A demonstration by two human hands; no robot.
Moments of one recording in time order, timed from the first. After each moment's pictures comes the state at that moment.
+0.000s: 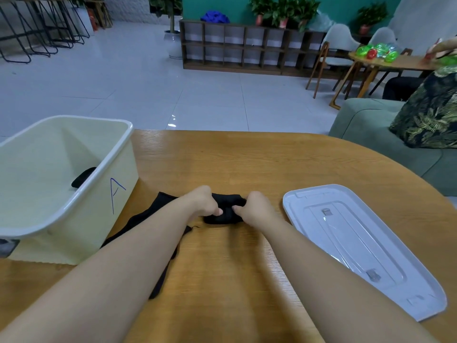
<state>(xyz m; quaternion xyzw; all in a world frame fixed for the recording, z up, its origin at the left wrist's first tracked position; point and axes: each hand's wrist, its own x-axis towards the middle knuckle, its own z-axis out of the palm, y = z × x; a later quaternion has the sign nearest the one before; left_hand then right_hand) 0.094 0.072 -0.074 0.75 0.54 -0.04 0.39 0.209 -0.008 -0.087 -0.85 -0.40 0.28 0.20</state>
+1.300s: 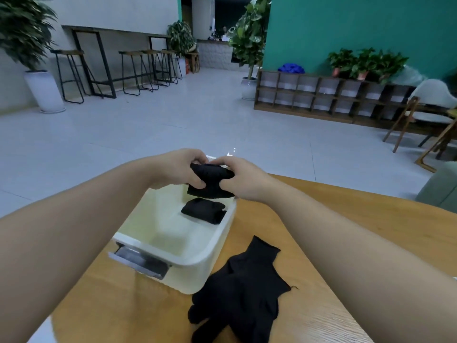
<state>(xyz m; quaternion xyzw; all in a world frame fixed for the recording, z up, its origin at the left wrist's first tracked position) -0.141 0.188 0.061 0.76 0.49 0.15 0.40 0.026 0.135 0.056 -0.60 -0.71 0.29 0.24</state>
